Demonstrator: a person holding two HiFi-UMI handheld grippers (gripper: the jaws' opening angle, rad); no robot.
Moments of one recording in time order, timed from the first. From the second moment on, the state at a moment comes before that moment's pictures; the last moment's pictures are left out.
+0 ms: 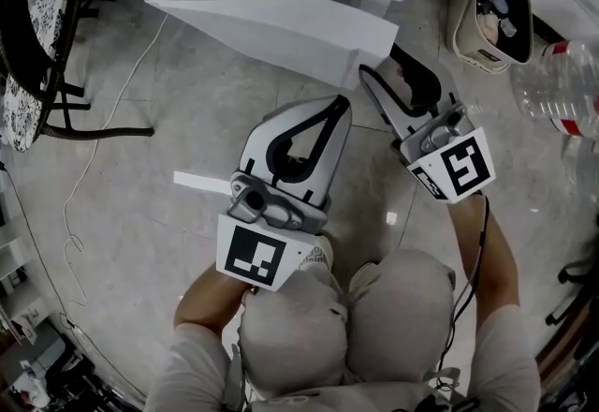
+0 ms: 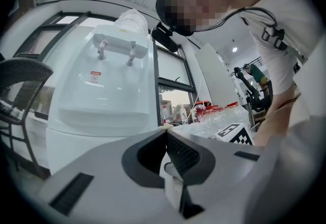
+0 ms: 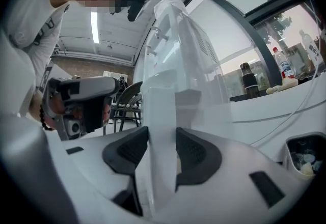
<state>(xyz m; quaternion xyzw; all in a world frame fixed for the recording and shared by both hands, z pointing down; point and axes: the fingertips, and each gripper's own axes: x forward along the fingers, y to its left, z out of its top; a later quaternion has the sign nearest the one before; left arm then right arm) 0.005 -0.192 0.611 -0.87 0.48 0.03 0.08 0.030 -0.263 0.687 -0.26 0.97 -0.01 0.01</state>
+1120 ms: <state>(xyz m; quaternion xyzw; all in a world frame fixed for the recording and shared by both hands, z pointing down) -0.160 -0.082 0.643 -0.73 0.68 -0.03 0.05 -0.092 -0.095 0.678 -0.01 1.00 0.01 0.01</state>
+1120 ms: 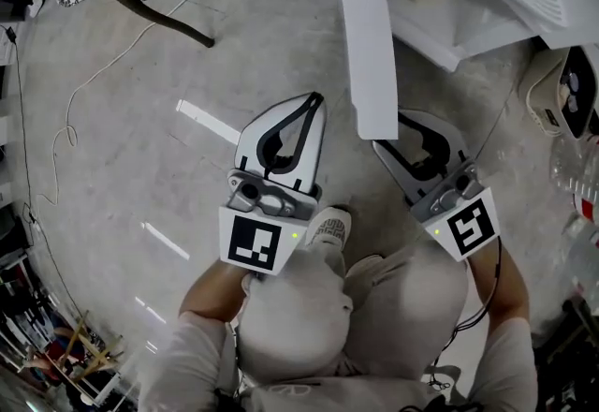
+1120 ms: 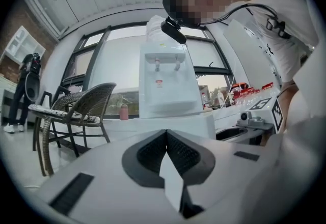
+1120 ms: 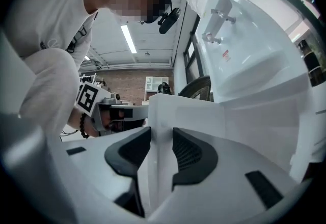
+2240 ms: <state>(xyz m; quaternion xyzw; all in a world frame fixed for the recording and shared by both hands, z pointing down) -0.251 -0.005 0.636 -0.65 0.76 -0.03 0.06 -0.239 -0.040 0.671 0.12 0.99 0.01 0.01</state>
